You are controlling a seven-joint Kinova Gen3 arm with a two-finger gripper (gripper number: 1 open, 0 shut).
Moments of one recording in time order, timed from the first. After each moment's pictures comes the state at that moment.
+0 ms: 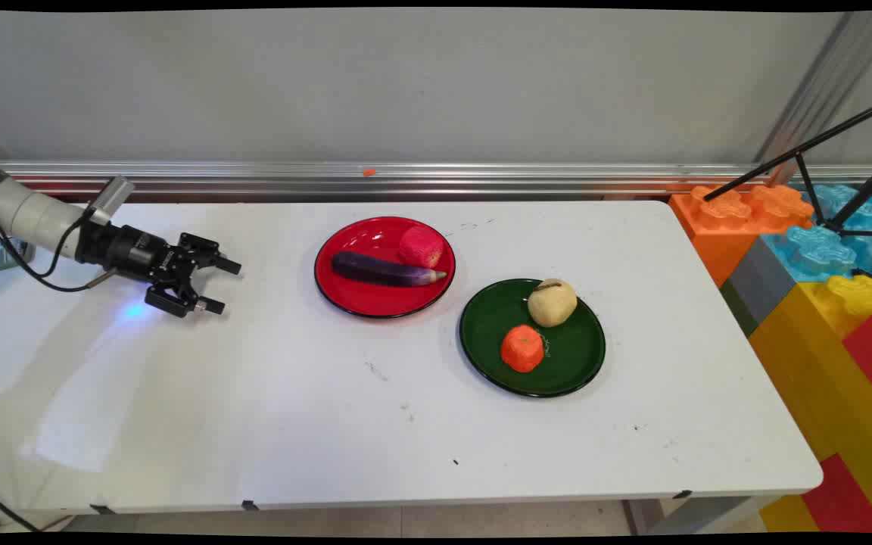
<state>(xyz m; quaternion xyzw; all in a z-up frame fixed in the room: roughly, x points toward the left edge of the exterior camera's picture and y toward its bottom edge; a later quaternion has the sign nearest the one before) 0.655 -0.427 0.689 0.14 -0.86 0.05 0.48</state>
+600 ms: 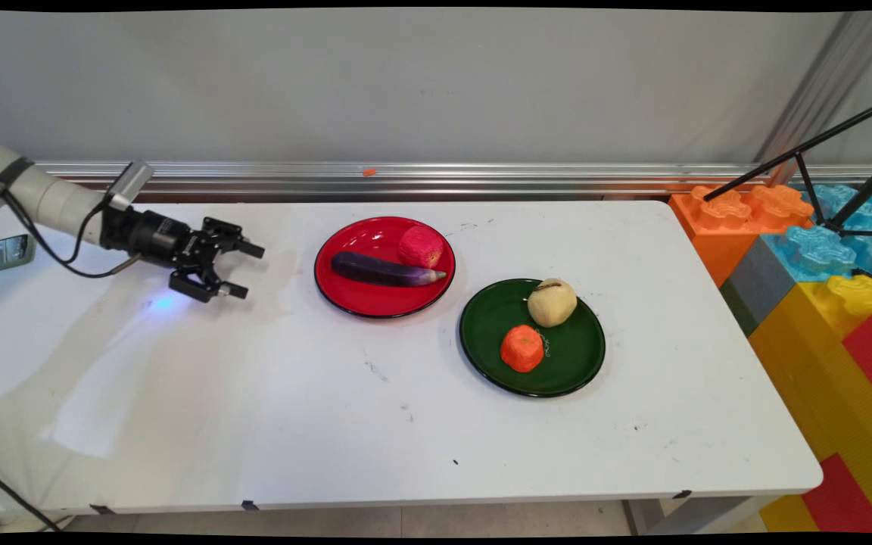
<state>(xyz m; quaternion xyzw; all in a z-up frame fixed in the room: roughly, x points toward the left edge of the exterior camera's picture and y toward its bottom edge) 0.625 -0.452 0.701 0.11 -0.85 0.06 0.51</state>
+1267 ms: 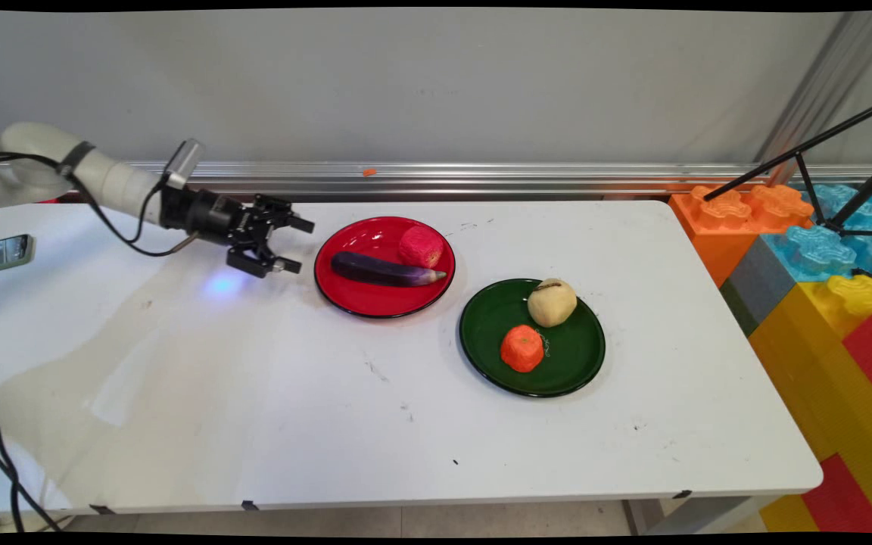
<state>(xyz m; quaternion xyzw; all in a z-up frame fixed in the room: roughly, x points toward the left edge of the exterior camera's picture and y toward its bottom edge) 0.565 -0.508 0.706 0.07 -0.83 0.08 0.54</state>
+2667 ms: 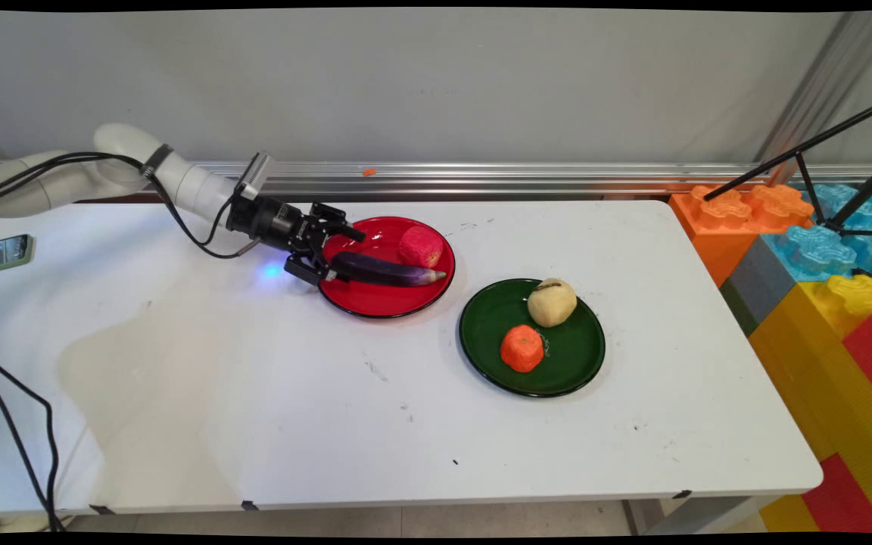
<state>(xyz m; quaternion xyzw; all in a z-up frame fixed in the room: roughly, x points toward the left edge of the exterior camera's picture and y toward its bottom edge) 0.499 -0.564 0.677 0.03 -0.85 0.07 0.52</state>
